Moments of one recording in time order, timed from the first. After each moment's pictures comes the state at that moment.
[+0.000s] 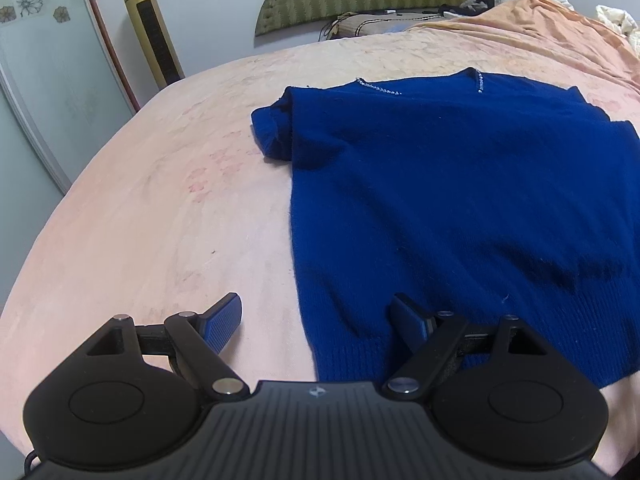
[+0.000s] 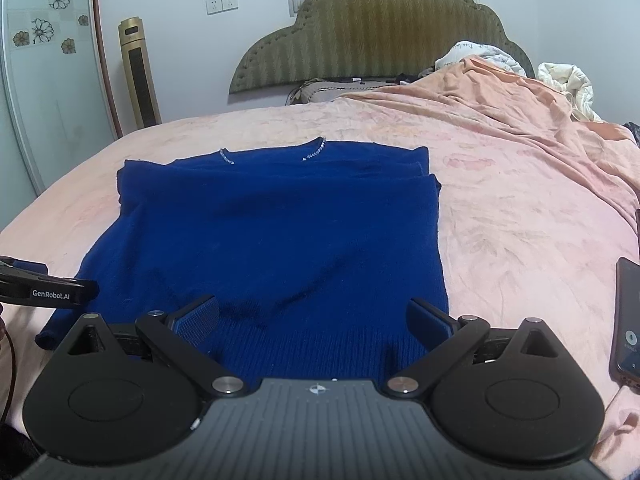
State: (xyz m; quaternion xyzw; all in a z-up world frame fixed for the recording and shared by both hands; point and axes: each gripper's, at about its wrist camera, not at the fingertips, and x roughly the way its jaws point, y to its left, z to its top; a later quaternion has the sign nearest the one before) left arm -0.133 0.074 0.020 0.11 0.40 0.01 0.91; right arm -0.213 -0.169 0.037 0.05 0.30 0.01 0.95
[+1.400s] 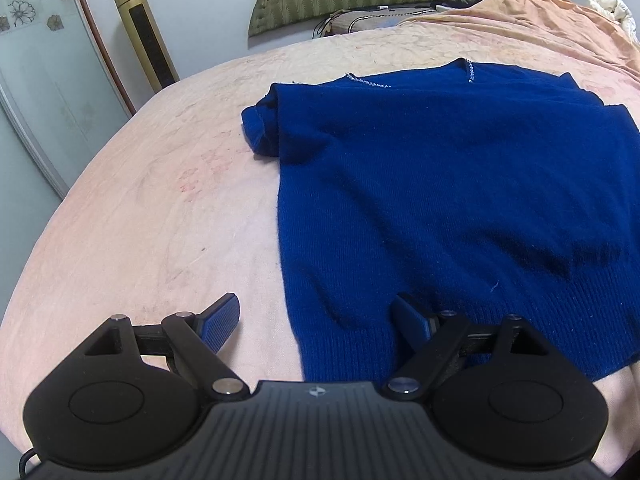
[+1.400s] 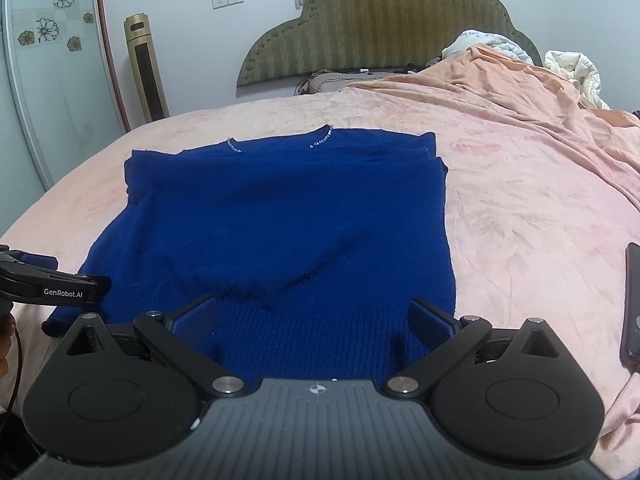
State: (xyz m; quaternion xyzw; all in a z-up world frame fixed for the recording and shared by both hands) left arm -0.134 0.066 0.015 0.12 0.40 0.01 0.91; right arm -0.218 -0.171 0.031 0.06 0.31 0.02 0.95
